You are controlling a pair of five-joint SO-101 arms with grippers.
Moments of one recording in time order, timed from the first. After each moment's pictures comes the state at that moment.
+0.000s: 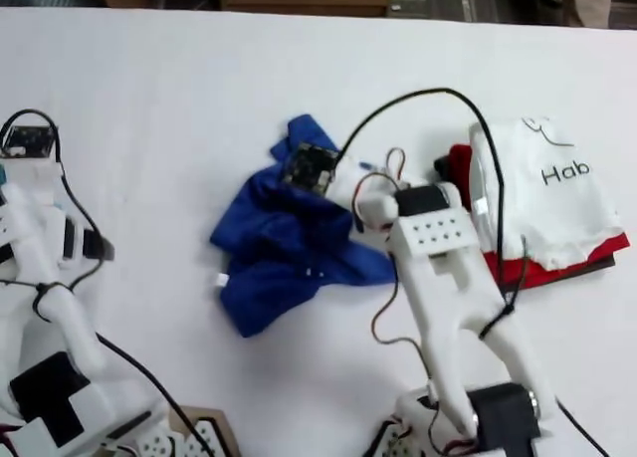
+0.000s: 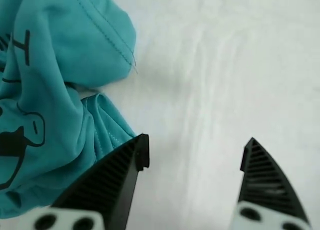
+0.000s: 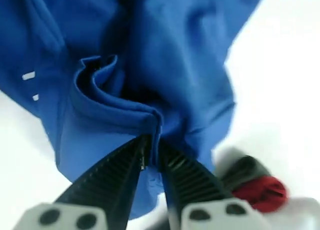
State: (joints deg) left arm -42.1 -9.1 26.8 68.9 -25.5; right arm -17.3 -18.9 33.2 57.0 57.8
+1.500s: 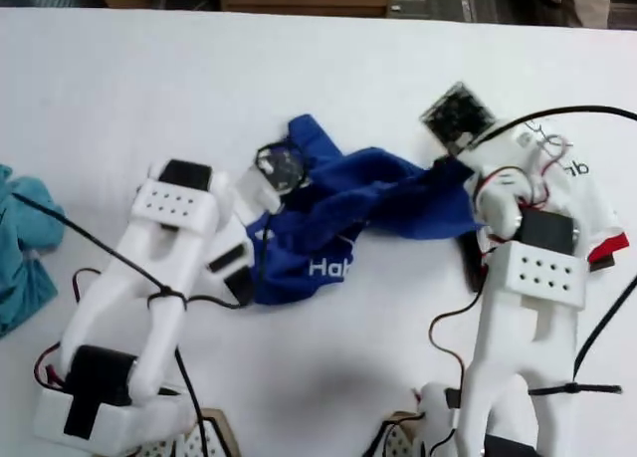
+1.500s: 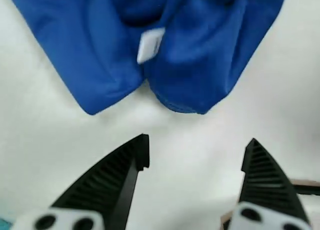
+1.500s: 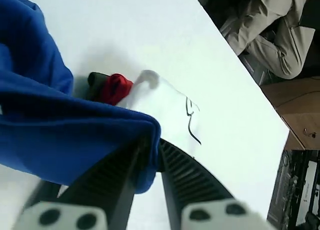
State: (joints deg) left arm 5.2 -9.1 28.1 80.6 -36.1; right arm 11.4 -32.0 32.3 47.0 57.8
